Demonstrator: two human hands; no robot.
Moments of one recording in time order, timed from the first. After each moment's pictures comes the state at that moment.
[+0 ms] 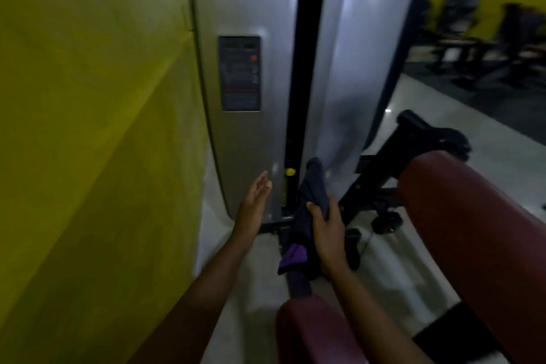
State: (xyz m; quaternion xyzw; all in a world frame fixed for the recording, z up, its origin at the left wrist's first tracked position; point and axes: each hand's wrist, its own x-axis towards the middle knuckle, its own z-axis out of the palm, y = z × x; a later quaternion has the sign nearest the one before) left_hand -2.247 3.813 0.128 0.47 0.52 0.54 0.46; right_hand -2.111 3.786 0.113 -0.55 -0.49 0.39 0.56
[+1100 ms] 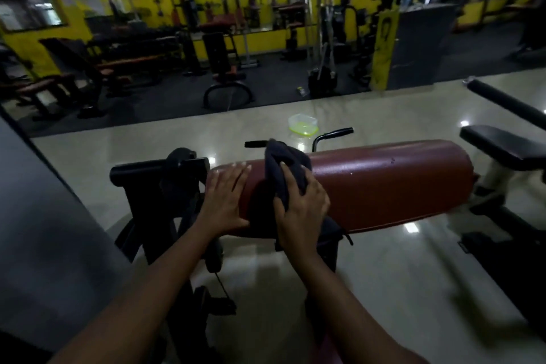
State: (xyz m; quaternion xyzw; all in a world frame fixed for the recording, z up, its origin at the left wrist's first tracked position) left_hand -1.951 4.022 0.128 0.98 -0.12 0.17 -0.04; right_hand -1.974 3.852 0.124 -0.87 -0.05 -0.35 0.34
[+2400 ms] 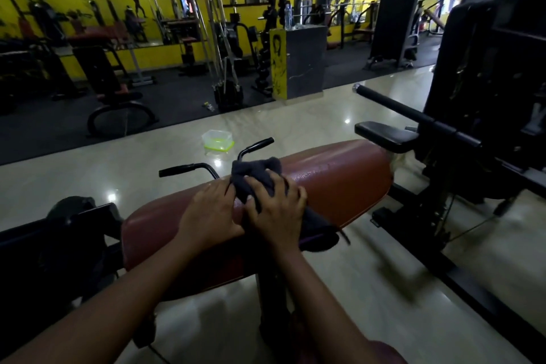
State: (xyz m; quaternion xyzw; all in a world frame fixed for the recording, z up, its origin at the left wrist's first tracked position) left_hand -1.882 3.949 0.146 0.94 -0.27 0.21 0.03; right_hand -1.903 3.817 0.113 -0.89 0.04 -0.42 0.16
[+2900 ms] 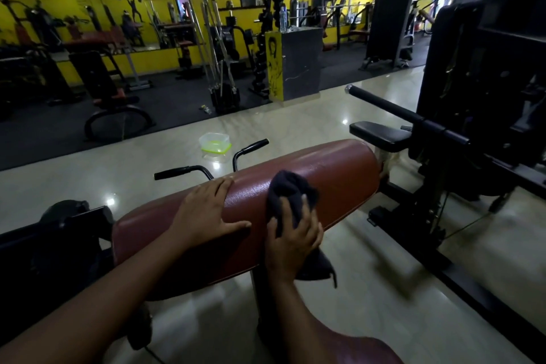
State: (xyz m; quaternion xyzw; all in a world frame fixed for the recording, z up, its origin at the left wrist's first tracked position) left_hand -1.889 3.945 0.159 0.96 -0.26 0.14 0.02; right_hand -1.927 3.804 0.056 -0.81 0.21 -0.48 0.27
